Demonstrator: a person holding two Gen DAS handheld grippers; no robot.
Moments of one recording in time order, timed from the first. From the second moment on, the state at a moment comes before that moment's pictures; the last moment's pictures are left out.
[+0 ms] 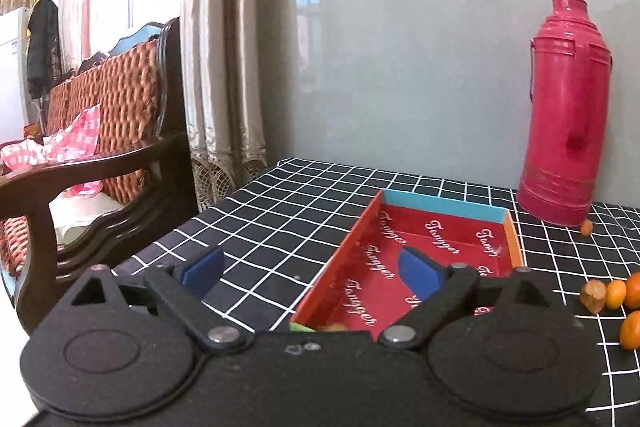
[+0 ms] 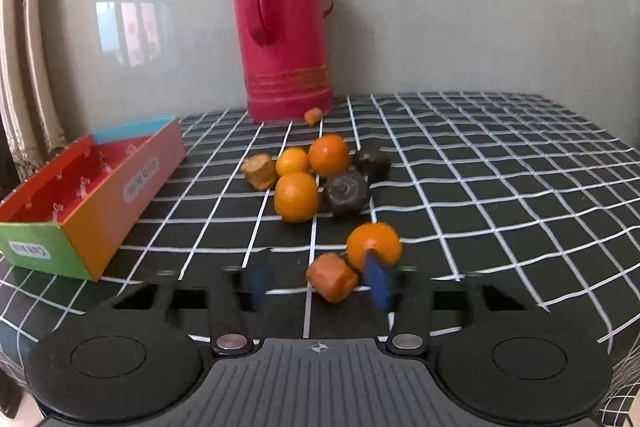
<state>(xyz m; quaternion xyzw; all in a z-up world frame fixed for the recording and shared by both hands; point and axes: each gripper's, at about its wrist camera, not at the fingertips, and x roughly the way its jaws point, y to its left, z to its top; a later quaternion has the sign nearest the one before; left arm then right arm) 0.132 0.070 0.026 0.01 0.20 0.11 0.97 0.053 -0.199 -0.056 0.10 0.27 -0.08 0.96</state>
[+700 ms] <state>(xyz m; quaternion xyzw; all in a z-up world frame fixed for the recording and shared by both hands) 0.138 0.133 0.024 -0.09 0.24 0.18 0.95 0.064 -0.161 -0.021 0.12 0.18 0.04 0.98</state>
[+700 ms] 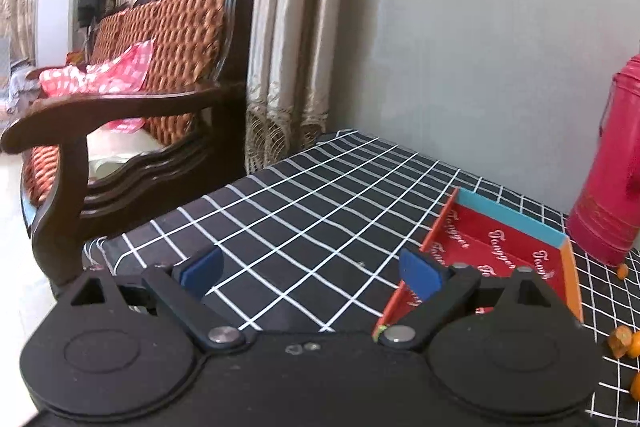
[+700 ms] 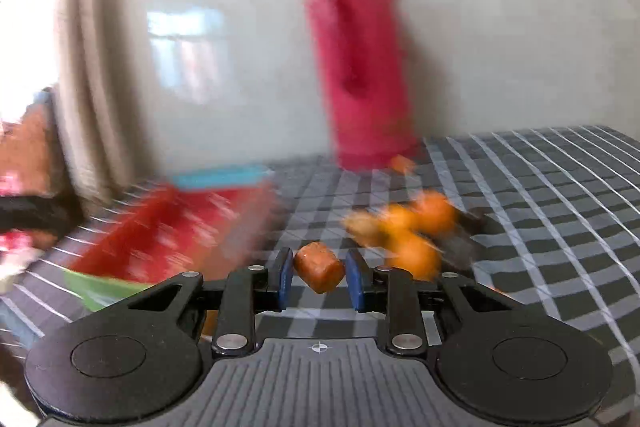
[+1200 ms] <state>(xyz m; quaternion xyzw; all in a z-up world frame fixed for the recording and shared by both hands) 0.139 0.142 0.022 -0.09 0.25 0.19 0.94 0.115 -0.055 -0.031 0.04 0.20 0.16 0.97</state>
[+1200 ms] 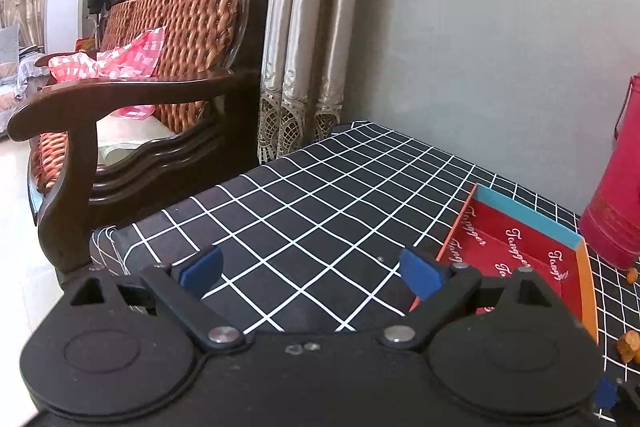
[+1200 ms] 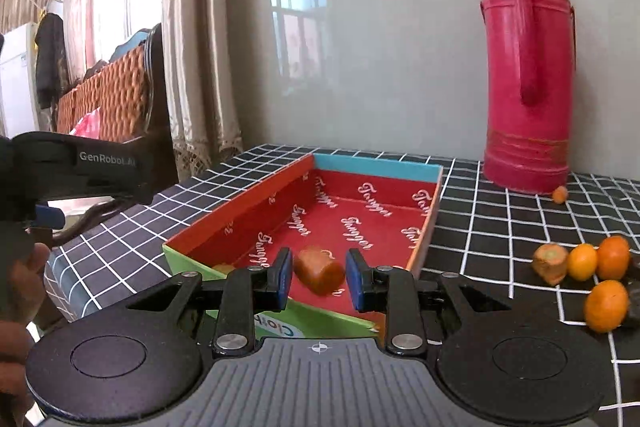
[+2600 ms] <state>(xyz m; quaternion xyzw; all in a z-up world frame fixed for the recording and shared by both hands) 0.142 -0.153 -0.055 0.13 0.27 -0.22 0.93 -0.001 -0.306 -0.016 0.16 0.14 -0.28 0.94</state>
